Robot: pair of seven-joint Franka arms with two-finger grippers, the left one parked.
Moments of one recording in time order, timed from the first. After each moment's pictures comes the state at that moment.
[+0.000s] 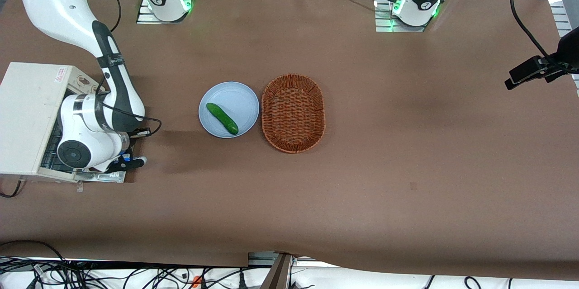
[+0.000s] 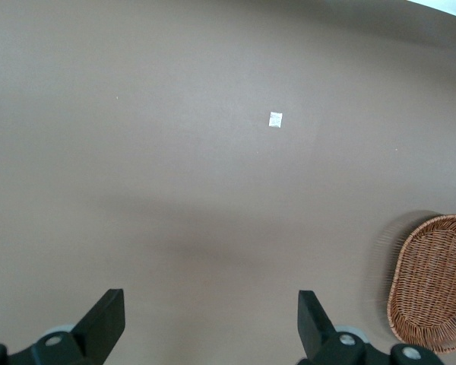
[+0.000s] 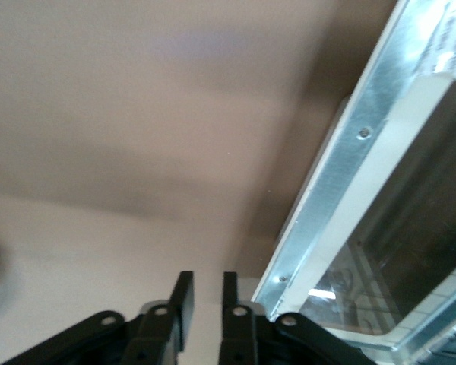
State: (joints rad) arm 0.05 0.68 0.01 -1.48 -0.09 1.74 -0.11
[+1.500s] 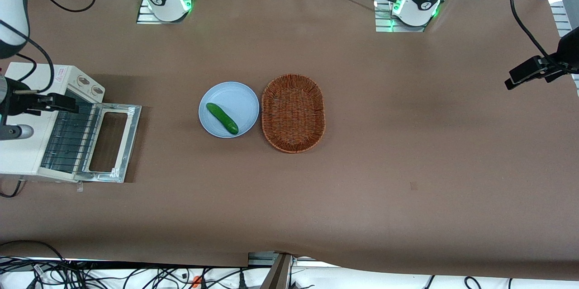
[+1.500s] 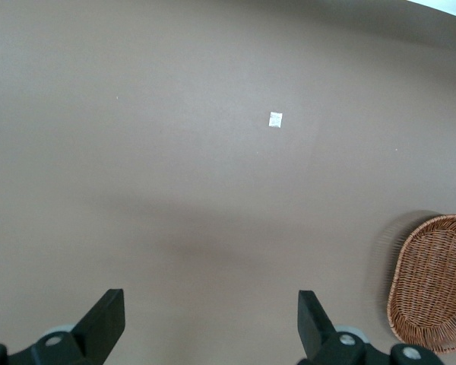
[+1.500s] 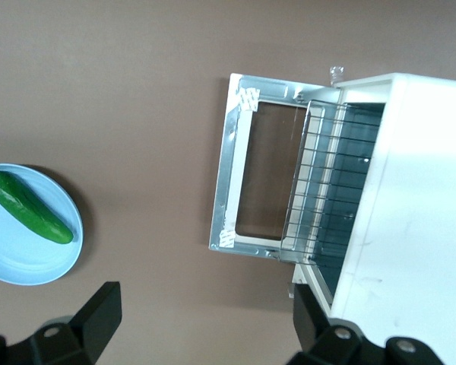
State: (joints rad) arm 0.02 0.28 -0.10 -1.41 -0.01 1.58 -0.14
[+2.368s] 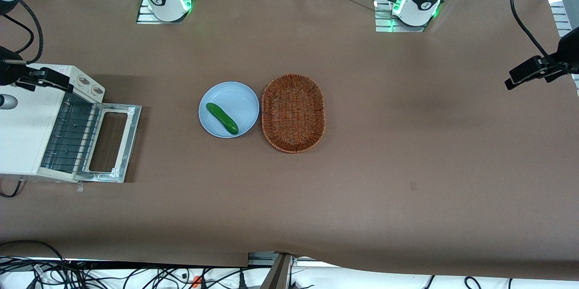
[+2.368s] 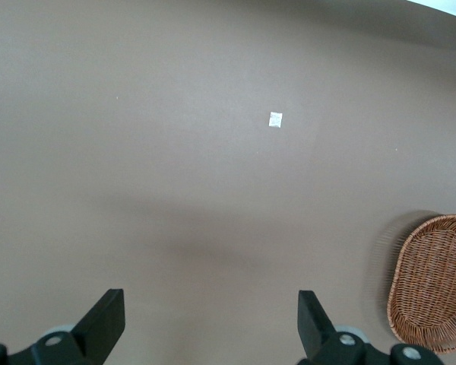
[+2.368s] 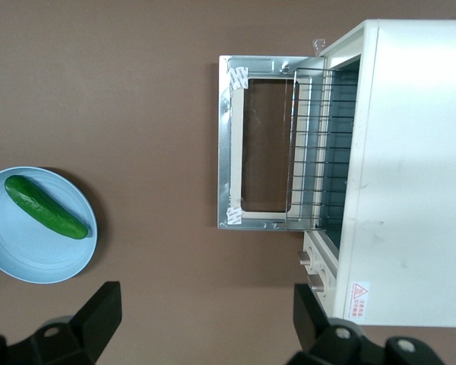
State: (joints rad) arm 0.02 0.11 -0.10 -1.56 -0.01 1.60 -0.04
